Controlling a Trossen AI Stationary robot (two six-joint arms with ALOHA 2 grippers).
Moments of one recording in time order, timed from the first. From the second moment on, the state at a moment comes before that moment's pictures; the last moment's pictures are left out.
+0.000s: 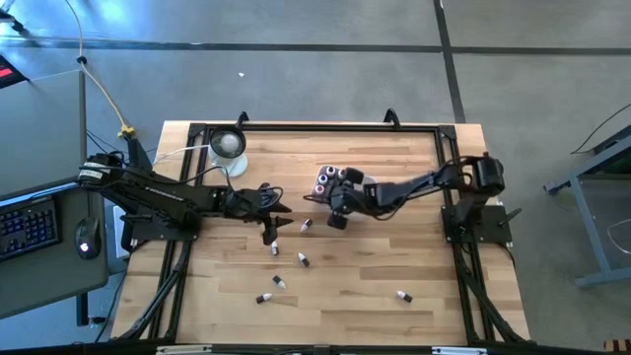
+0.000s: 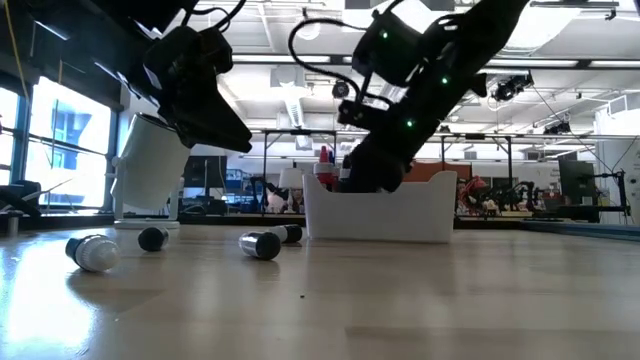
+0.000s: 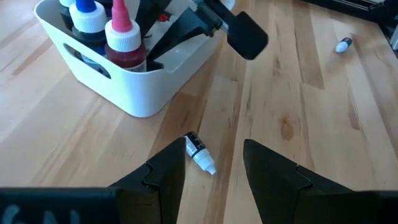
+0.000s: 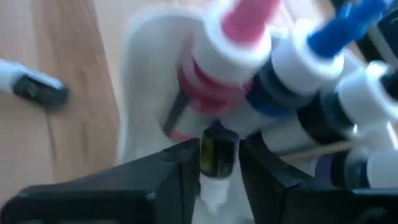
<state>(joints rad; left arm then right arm) -0.09 1.23 0.53 0.18 -0.16 -0.32 -0.03 1.81 0.97 -0.02 0.43 0.06</state>
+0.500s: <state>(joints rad) -0.09 1.28 0.53 0.22 -0.30 -0.38 0.06 1.64 0.97 -0.09 0.46 0.06</state>
